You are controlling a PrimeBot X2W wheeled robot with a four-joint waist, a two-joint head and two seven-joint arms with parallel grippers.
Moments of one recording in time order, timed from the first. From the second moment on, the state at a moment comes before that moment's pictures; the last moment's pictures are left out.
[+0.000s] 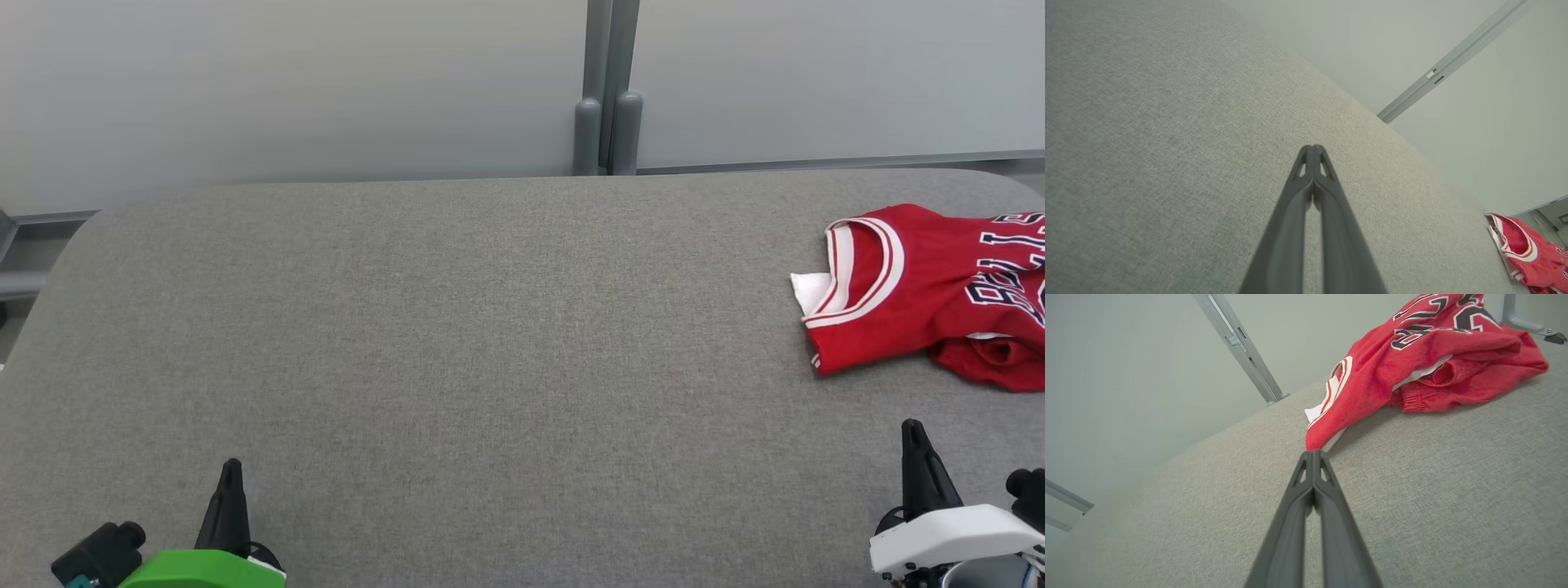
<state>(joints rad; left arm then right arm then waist) 0.02 0.10 0.01 0.32 -0.77 -0.12 -0.12 0.06 -0.03 -0.19 0.19 0.47 0.13 -0.12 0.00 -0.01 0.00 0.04</state>
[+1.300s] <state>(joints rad) -0.05 0.08 0.06 0.29 -1.19 -0.12 0.00 -0.02 -0.04 -0.16 0.21 1.05 0.13 0.00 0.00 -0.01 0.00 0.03</state>
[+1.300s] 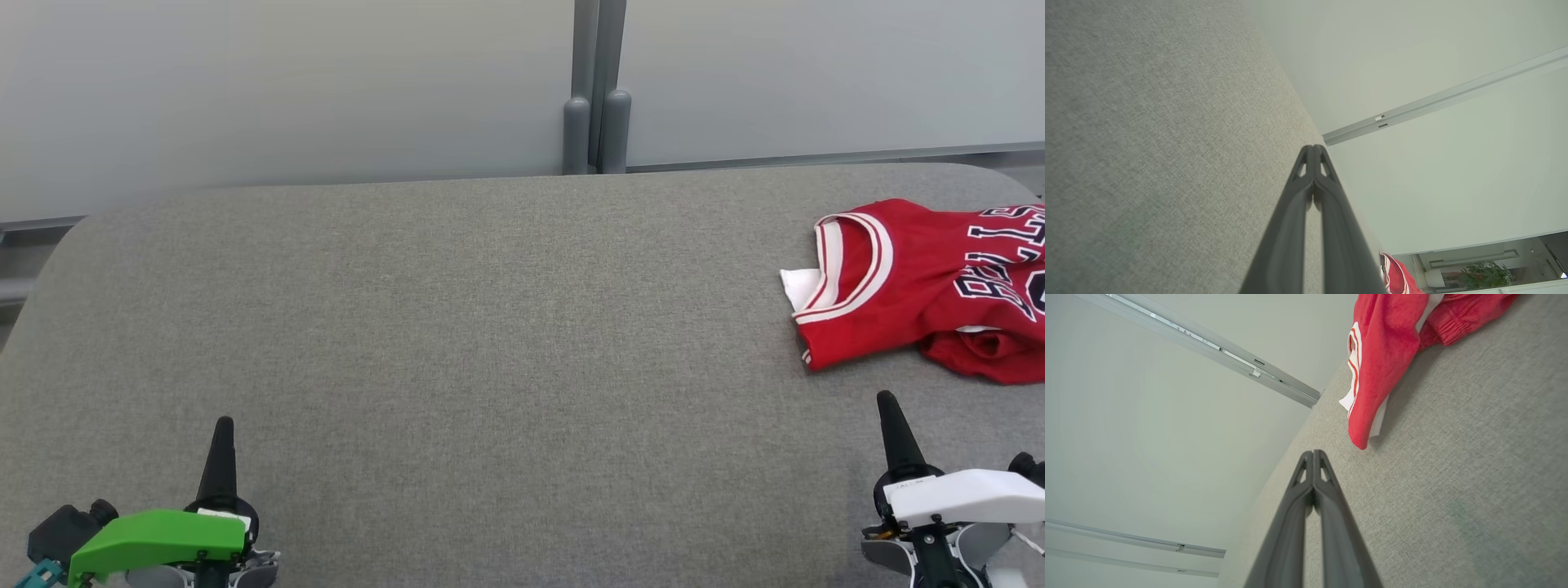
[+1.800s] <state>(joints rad) -0.06 0.07 0.07 0.28 -1.32 -0.12 0.03 -0.04 -0.04 -0.15 0.22 1.22 0.13 0.04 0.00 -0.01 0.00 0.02</state>
